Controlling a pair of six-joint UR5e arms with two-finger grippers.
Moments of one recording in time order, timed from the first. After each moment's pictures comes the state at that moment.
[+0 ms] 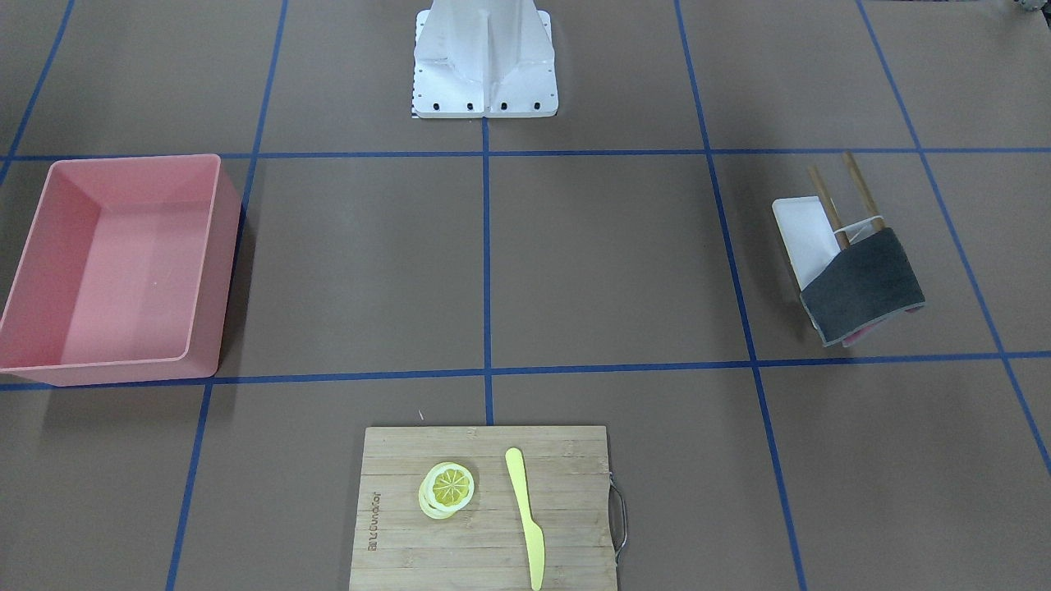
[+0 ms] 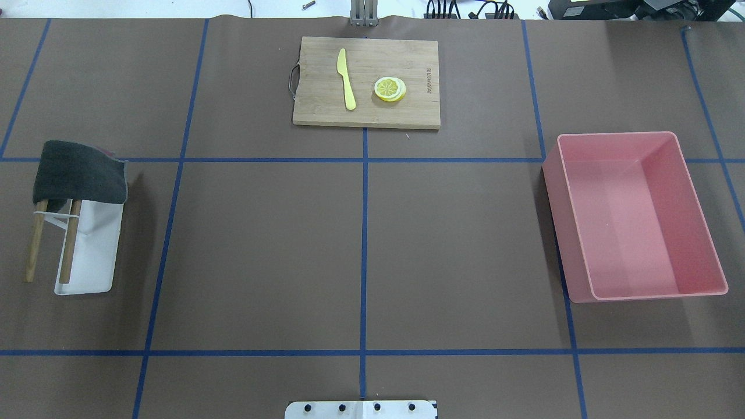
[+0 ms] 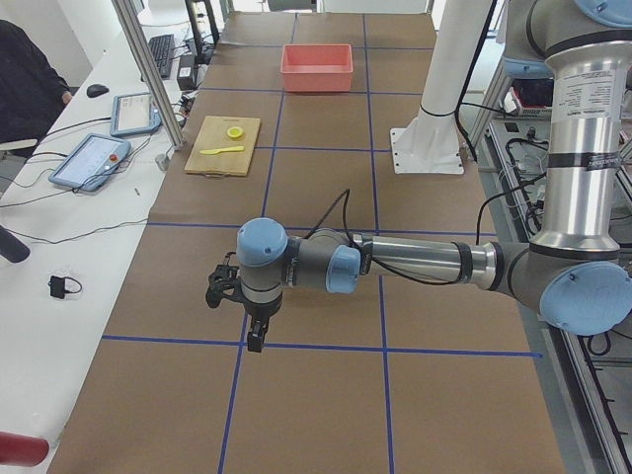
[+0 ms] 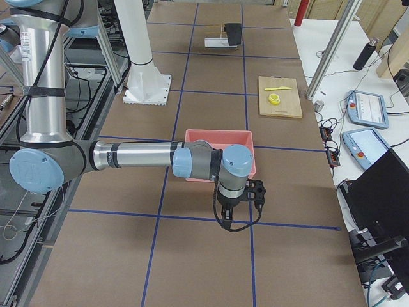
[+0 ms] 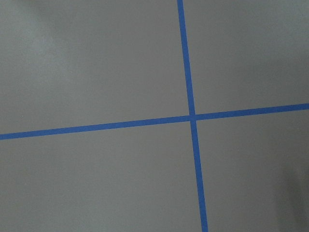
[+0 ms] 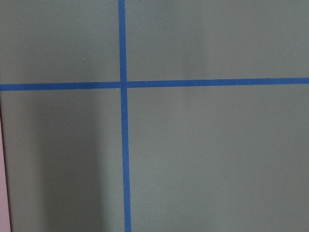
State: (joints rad) left arm -1.59 -1.55 -1.66 -1.65 -2.29 0.01; right arm 1.60 -1.60 1.67 -1.69 2.27 -0.02
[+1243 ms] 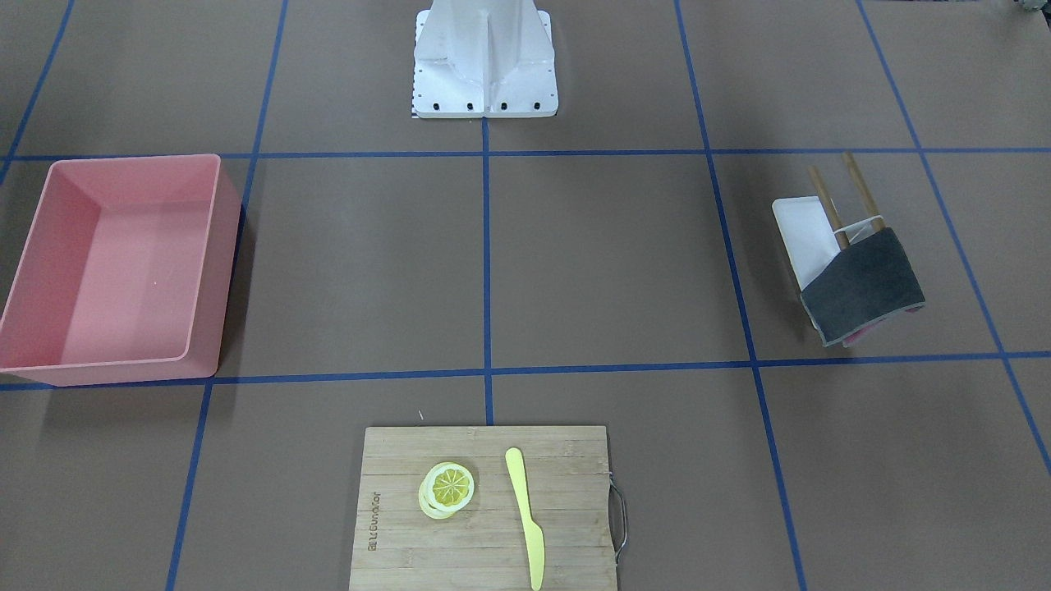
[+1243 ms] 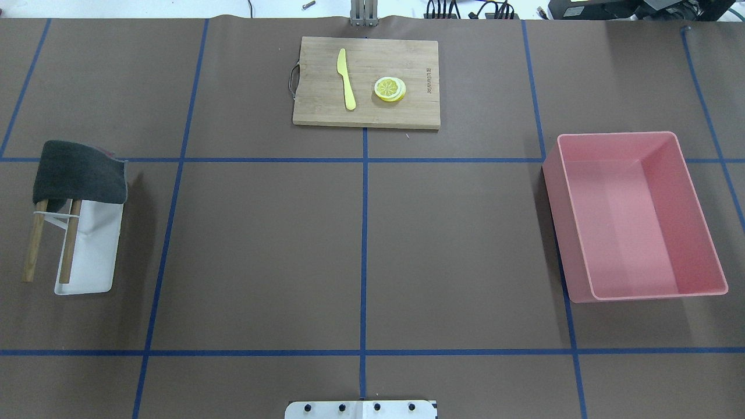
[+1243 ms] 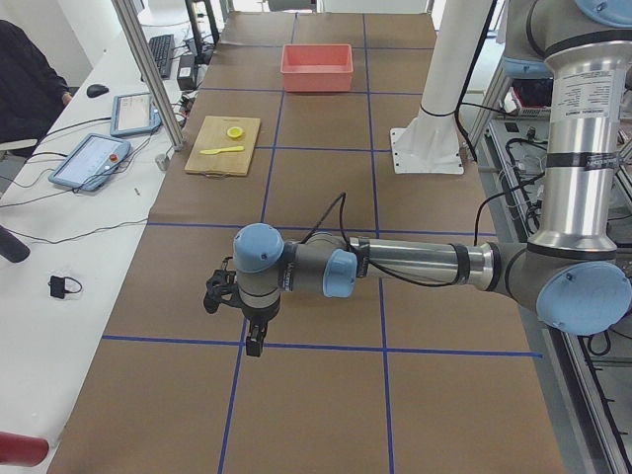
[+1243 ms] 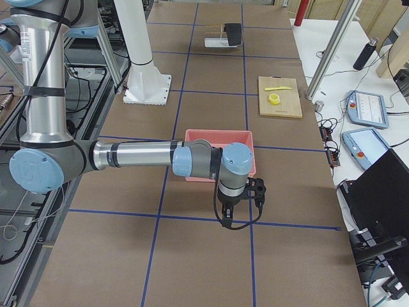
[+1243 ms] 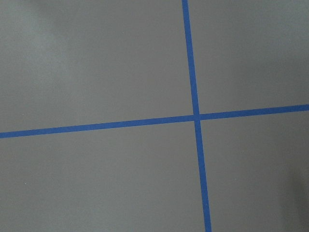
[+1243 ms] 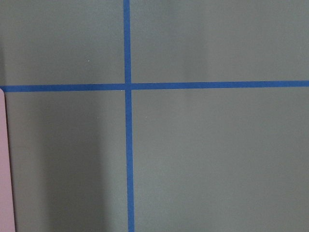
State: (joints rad) left arm -1.59 -1.55 -1.63 -1.66 -2.29 0.01; right arm 1.60 -1.60 1.68 -1.69 2.27 -0.01
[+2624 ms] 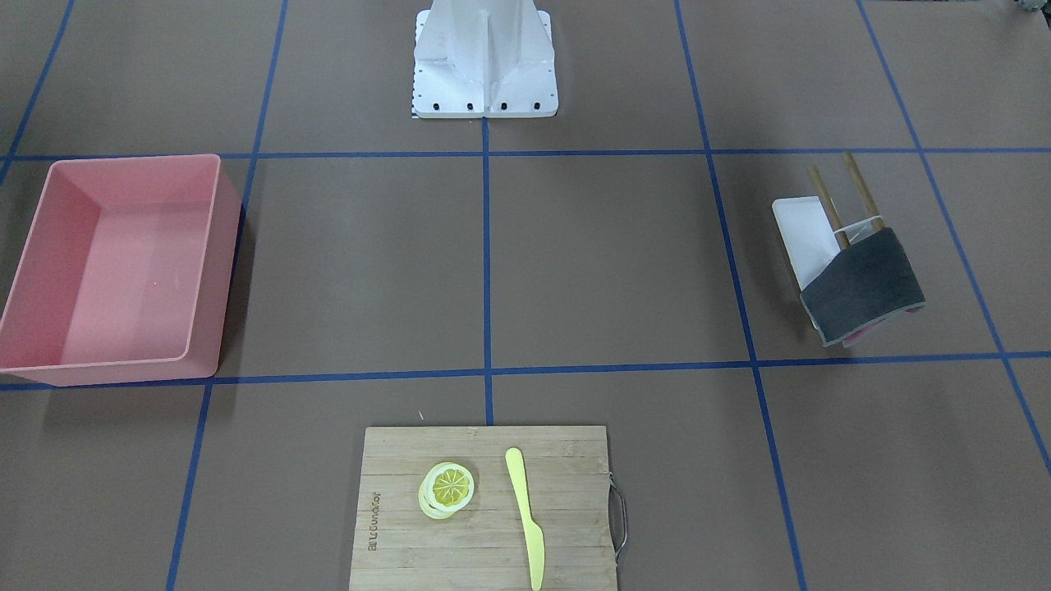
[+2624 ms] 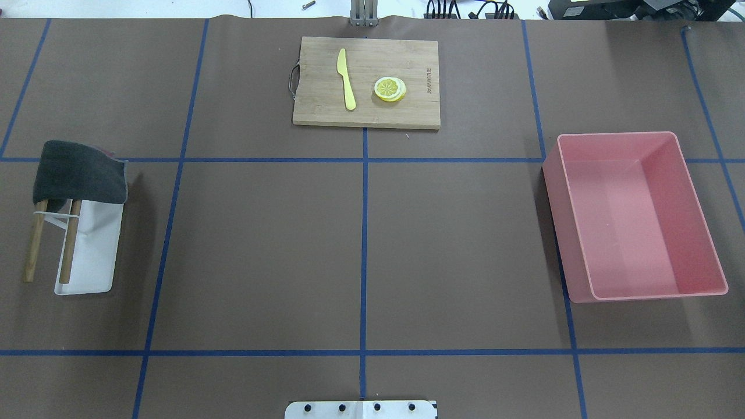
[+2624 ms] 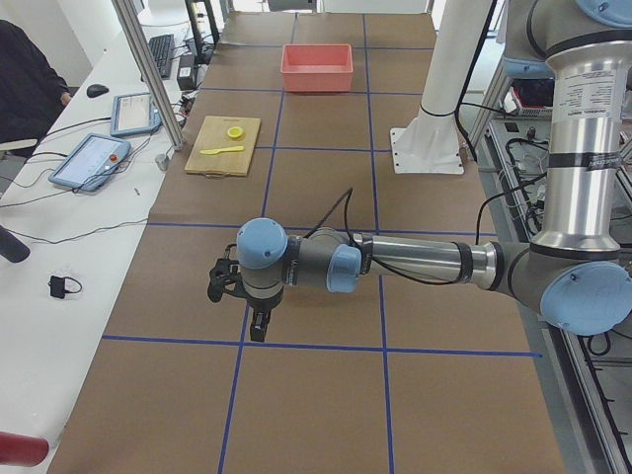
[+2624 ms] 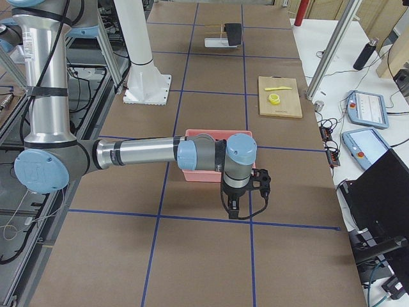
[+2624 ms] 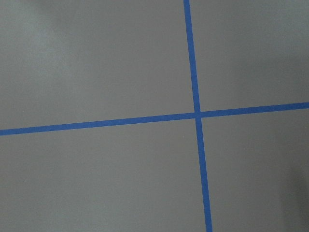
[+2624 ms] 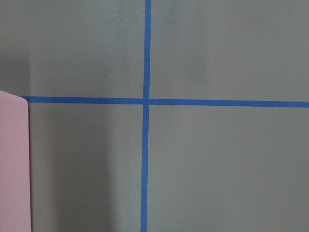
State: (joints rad) left arm -1.59 -1.58 -1.65 -1.66 -2.39 -0.12; right arm 1.58 -1.58 1.70 -1.68 2.28 -0.01
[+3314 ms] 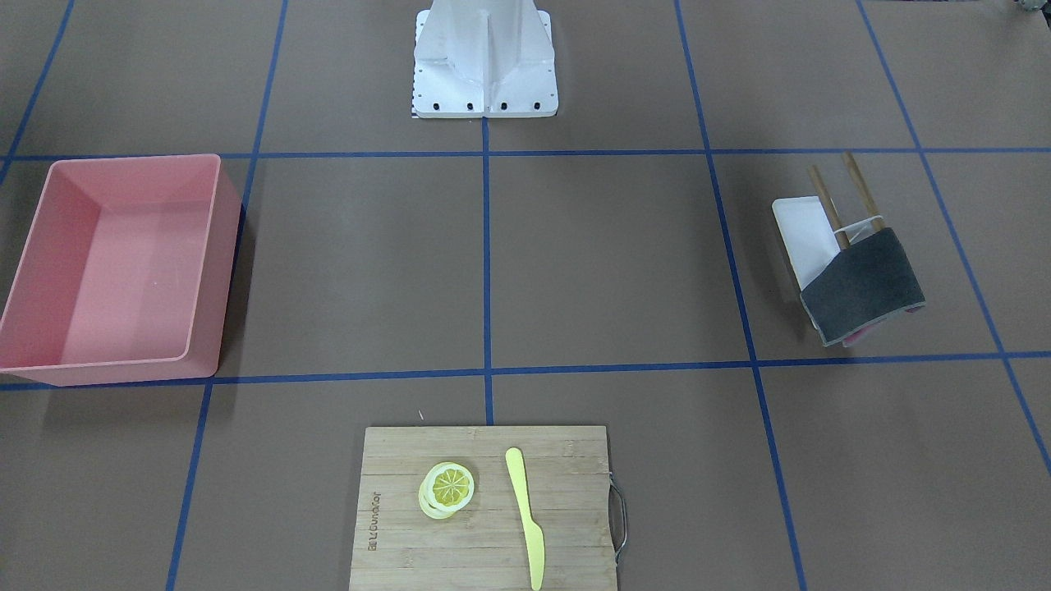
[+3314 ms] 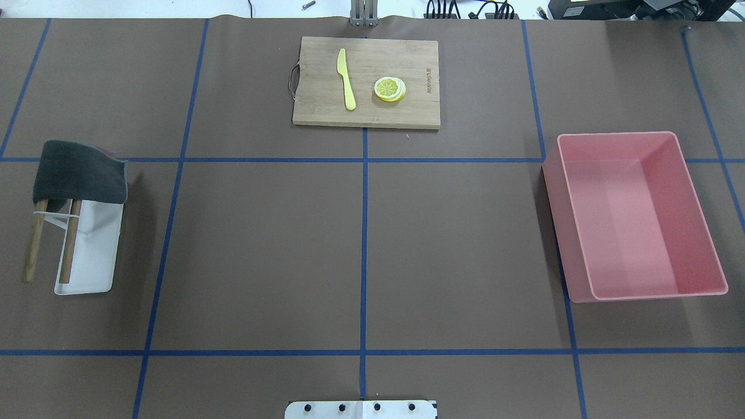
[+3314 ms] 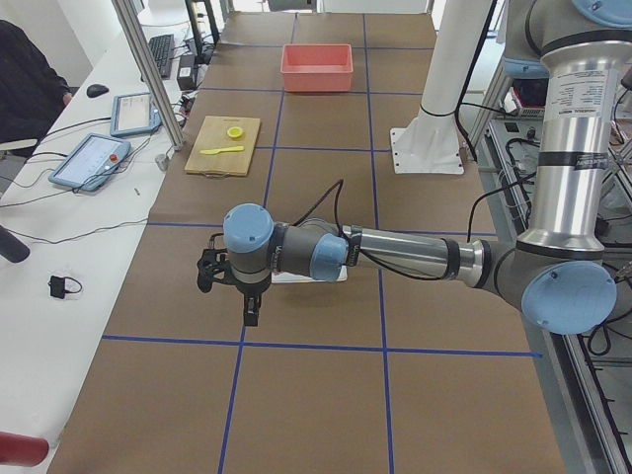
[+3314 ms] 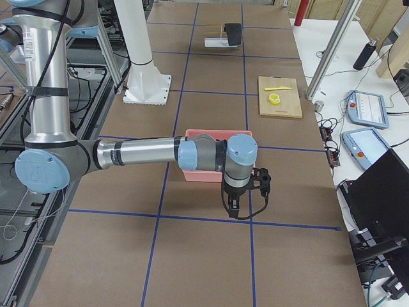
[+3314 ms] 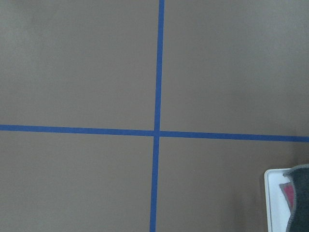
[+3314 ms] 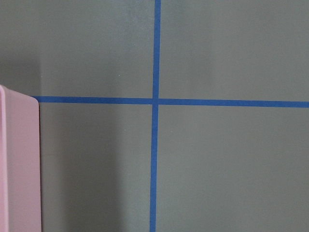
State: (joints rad) left arm -1.54 -1.60 -1.65 -1.72 -2.50 -0.26; right arm 1.58 -1.57 1.70 -1.68 2.32 0.00
